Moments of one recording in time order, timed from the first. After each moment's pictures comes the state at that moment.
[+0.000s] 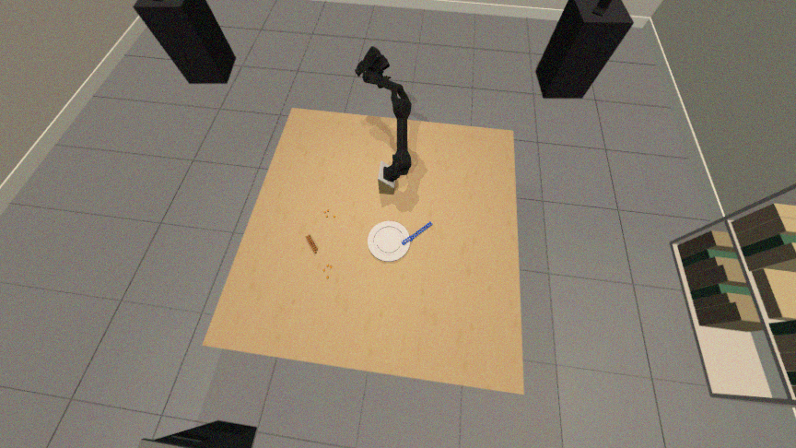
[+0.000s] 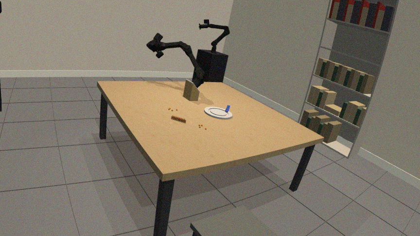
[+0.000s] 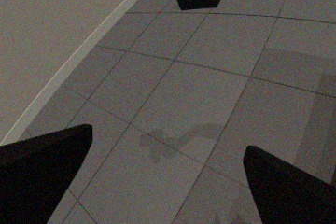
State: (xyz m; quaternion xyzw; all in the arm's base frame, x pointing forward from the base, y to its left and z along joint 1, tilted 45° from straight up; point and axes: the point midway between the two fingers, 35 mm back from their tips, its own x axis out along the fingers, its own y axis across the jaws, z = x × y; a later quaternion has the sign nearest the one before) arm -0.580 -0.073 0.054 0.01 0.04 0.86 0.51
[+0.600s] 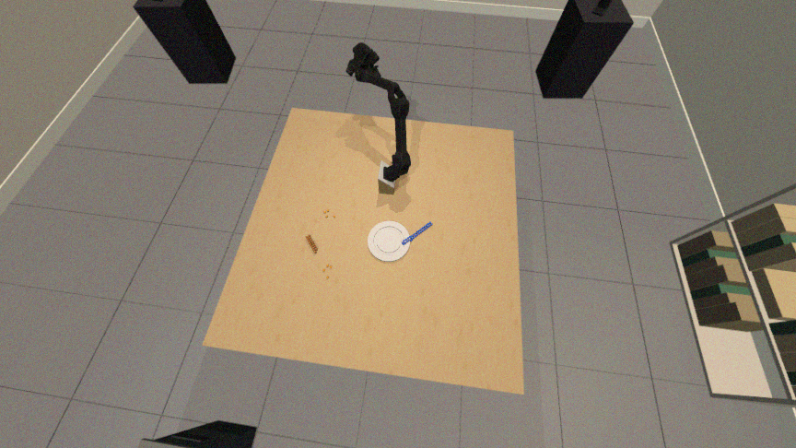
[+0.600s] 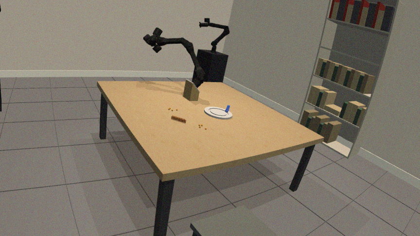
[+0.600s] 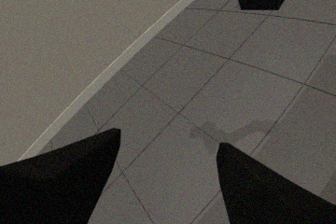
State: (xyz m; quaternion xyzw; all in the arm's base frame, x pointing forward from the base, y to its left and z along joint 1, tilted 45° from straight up) arm -0.571 -0.162 0.058 -0.03 0.03 0.92 0.39
